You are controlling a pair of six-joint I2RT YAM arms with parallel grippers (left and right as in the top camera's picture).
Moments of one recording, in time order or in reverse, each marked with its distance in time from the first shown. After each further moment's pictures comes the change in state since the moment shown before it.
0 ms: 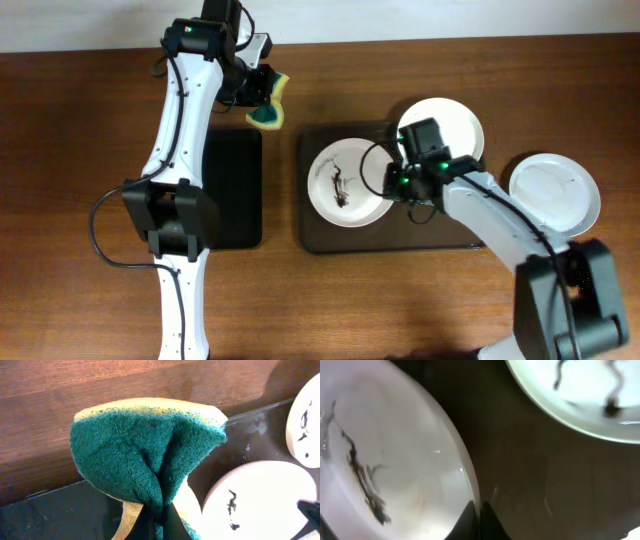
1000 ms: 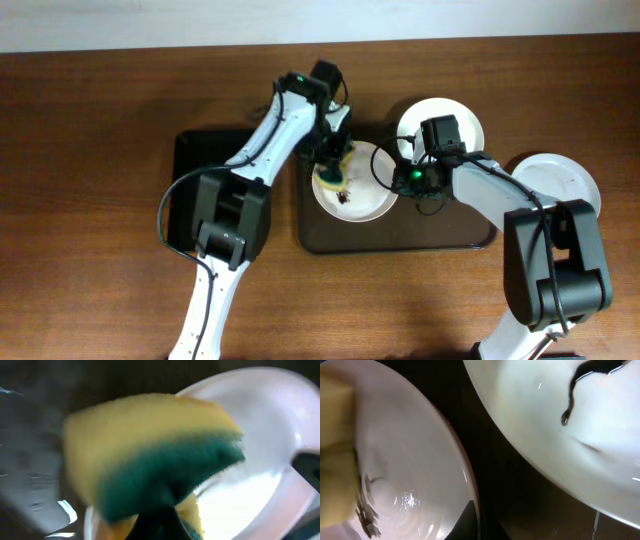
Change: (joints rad) left arm -0.300 0.074 -0.335 0.174 0.004 -0.143; right arm -0.144 0.161 0.003 0.140 -0.232 -0.114
